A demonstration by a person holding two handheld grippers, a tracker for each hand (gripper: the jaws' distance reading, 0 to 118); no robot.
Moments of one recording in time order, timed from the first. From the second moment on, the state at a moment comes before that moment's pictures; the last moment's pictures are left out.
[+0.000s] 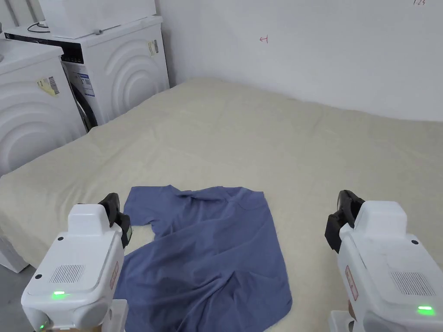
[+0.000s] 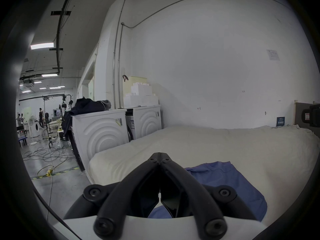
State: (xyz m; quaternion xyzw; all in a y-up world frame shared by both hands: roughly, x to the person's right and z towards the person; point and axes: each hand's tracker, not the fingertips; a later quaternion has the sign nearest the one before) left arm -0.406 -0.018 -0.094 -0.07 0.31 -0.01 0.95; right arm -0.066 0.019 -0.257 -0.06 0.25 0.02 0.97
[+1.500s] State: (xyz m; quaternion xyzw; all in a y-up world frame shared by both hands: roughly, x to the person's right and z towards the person) left arm -0.404 -0.057 -0.310 -0.36 0.12 0.13 0.92; right arm 0.051 0.007 -0.280 -0.09 0.14 0.03 0.99
